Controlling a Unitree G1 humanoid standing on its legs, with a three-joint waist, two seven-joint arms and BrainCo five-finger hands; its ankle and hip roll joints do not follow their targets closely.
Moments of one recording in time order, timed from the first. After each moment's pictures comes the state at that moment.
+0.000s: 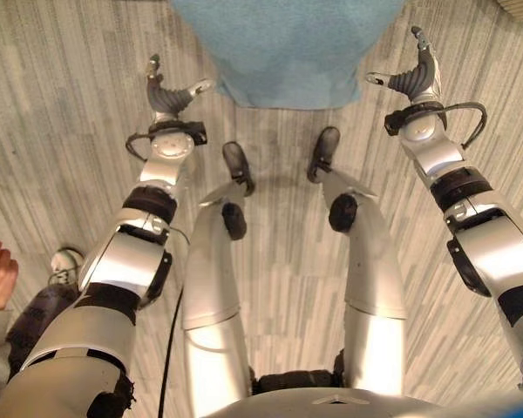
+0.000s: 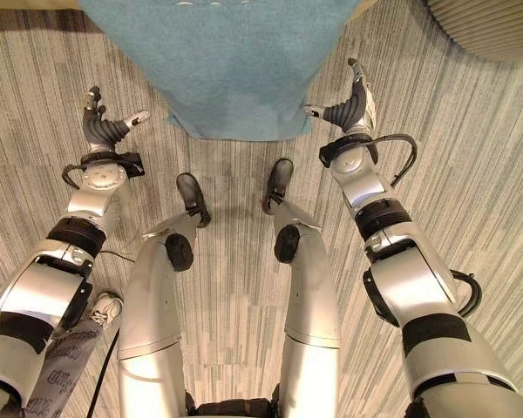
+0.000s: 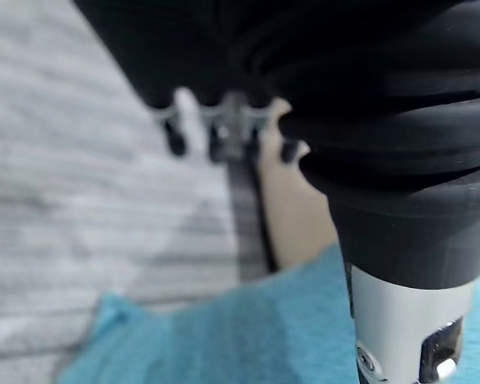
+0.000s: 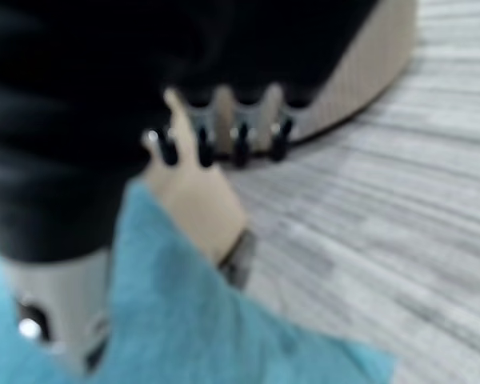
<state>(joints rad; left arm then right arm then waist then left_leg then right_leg) -1.06 0.49 -0.33 0.97 -0.49 -0.16 0.53 -1.19 -0.47 0.44 0.96 0.09 -0.04 -0.49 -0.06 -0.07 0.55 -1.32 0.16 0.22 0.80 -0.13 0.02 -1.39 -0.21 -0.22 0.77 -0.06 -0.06</state>
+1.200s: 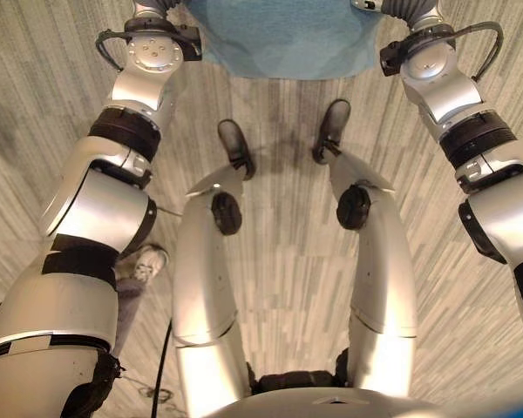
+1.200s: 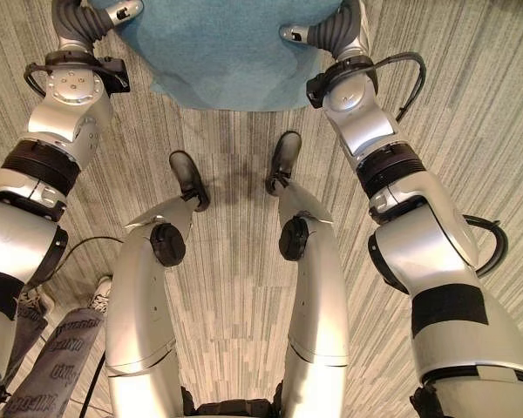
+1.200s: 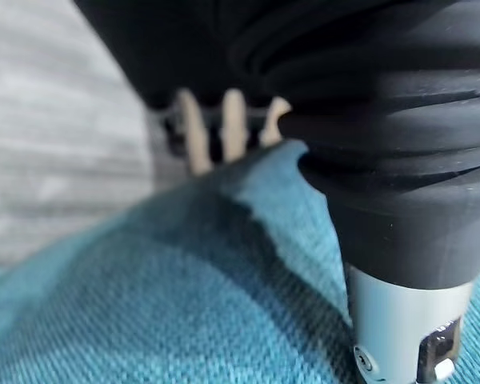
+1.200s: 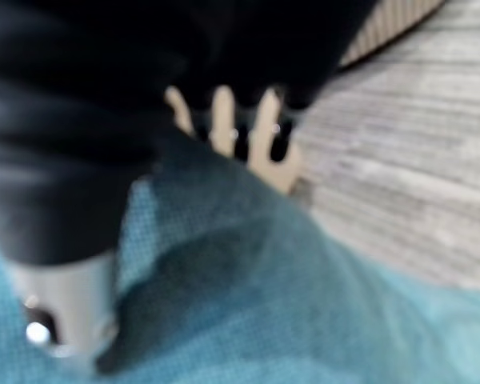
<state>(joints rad) -1.44 0.59 -0.61 1.00 -0.65 -0.13 0.46 -1.44 -0.49 0.61 0.92 0.29 -0.03 -0.42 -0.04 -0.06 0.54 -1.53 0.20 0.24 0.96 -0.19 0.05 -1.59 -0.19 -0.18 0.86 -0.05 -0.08</state>
